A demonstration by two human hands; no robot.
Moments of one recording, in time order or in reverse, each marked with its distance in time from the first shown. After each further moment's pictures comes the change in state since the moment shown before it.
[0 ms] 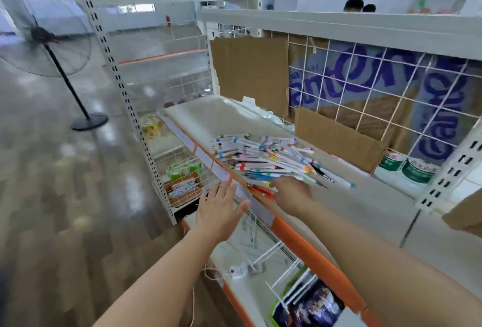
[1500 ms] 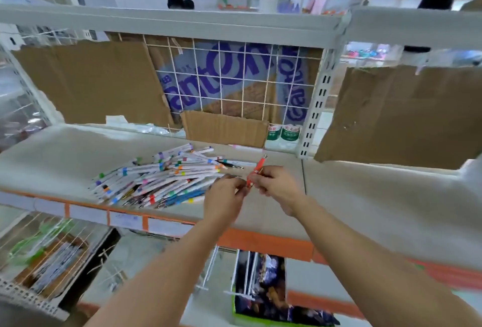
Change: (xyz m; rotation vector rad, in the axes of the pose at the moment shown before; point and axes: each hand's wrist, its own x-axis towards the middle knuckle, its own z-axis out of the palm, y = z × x) left_hand 0.063 0.117 -0.004 -0.397 -0.002 0.641; right_hand -0.088 0.037 -0.025 1.178 0.508 0.590
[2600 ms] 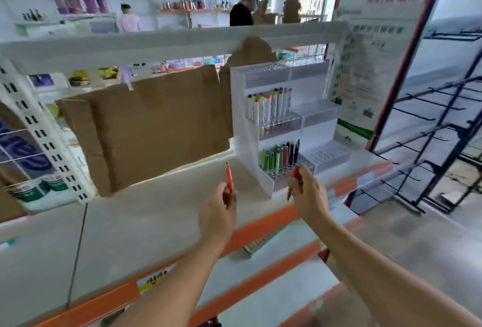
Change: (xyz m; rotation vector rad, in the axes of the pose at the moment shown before) left_hand -0.081 0.387 0.237 -0.416 -0.088 0.383; right_hand -0.264 0.174 -0.416 -0.488 1.033 0.142
